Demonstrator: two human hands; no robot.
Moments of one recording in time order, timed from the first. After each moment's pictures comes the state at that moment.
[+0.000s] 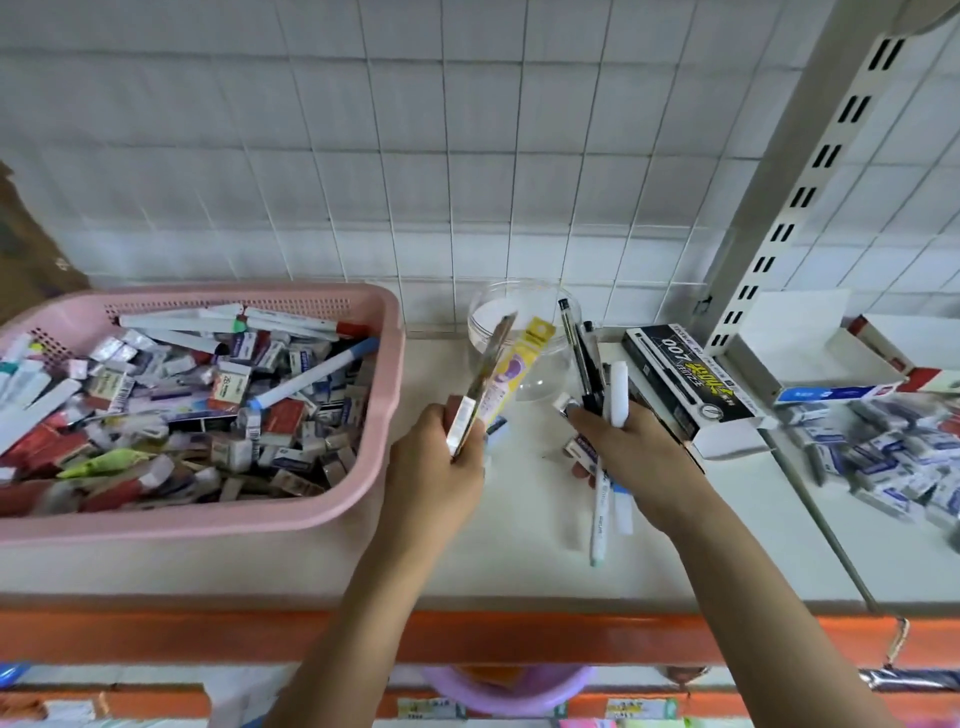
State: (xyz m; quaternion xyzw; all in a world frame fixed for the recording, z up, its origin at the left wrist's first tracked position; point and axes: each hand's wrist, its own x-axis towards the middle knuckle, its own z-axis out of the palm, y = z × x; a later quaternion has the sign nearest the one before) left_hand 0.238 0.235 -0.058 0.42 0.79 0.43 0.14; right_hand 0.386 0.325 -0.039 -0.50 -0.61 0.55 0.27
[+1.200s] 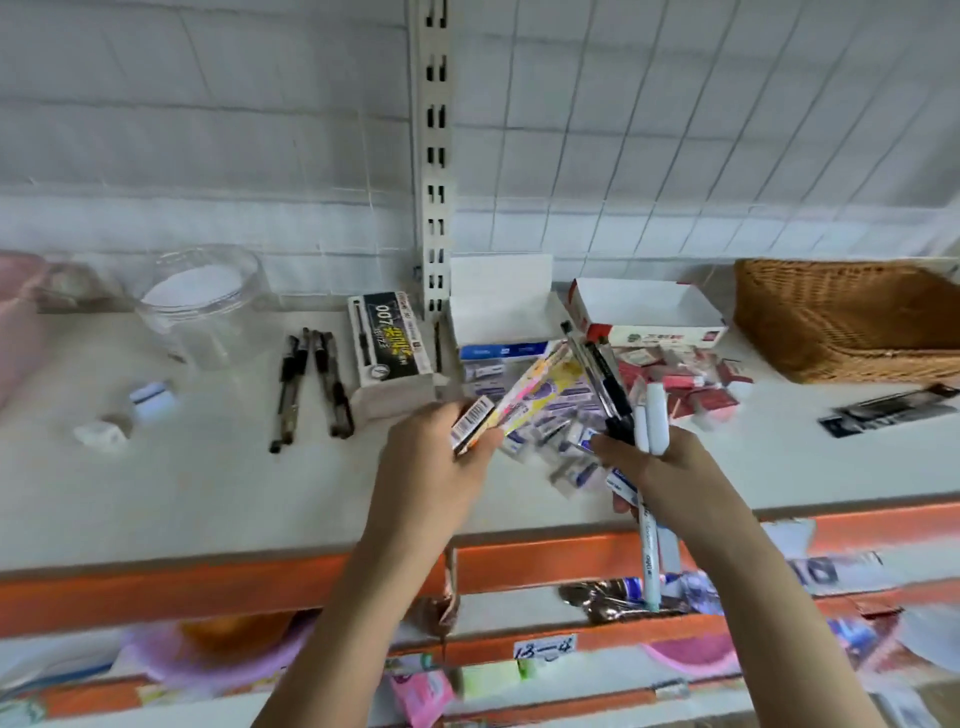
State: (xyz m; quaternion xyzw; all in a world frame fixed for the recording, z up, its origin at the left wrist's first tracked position) left_hand 0.523 0.333 -0.056 0.52 0.71 0.45 0.16; right_hand 0.710 0.393 -0.034 -0.57 -0.61 0.47 0.28
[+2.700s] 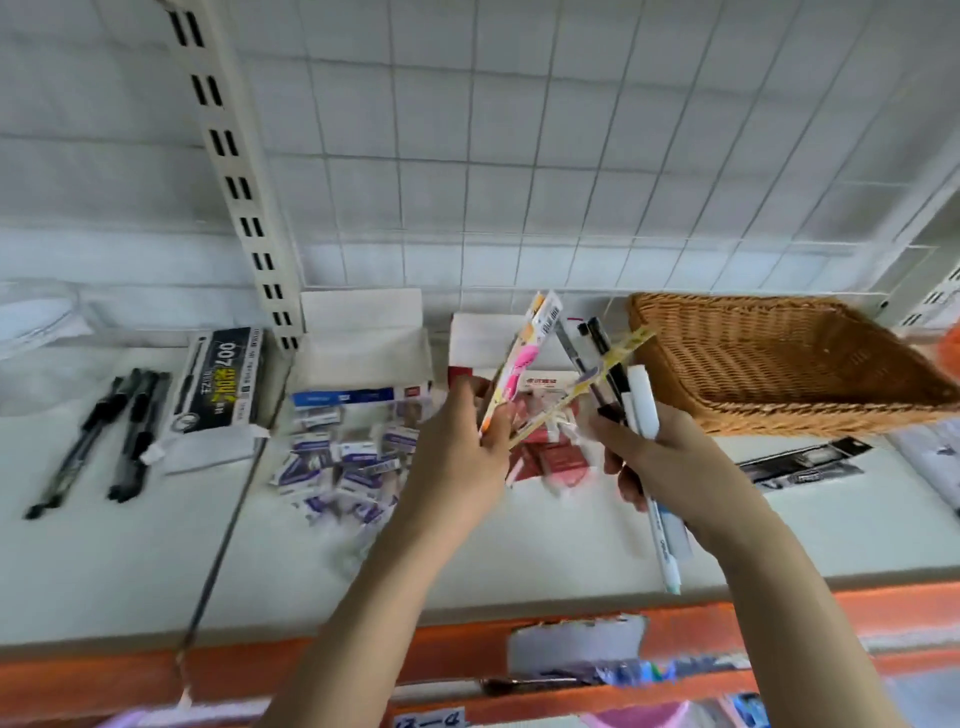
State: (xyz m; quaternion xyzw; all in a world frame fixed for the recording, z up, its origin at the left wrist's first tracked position) left_hand 0.669 0.459 -0.035 0.51 0.71 0.45 0.17; right_hand 0.833 0.513 -0.009 -0.51 -0.67 0.47 0.27
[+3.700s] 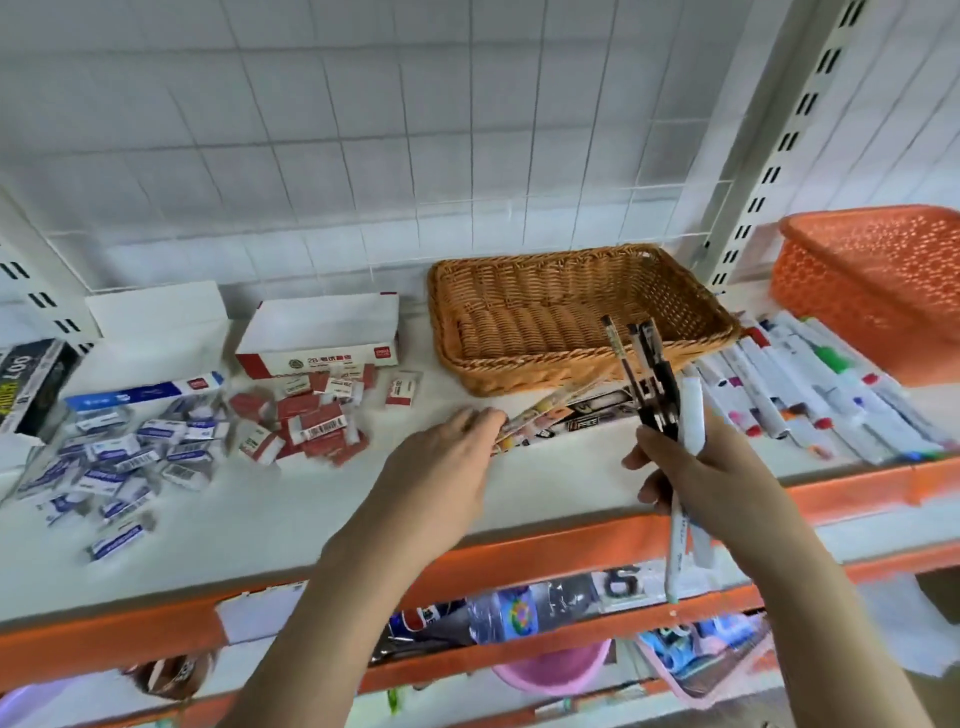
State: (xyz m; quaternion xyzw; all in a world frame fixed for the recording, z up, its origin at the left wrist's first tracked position) left_hand 0.851 0.491 -0.030 0.74 0.65 0.15 0.02; right_hand 1.059 0.539 -0.023 -0.56 -0.61 0.45 0.33
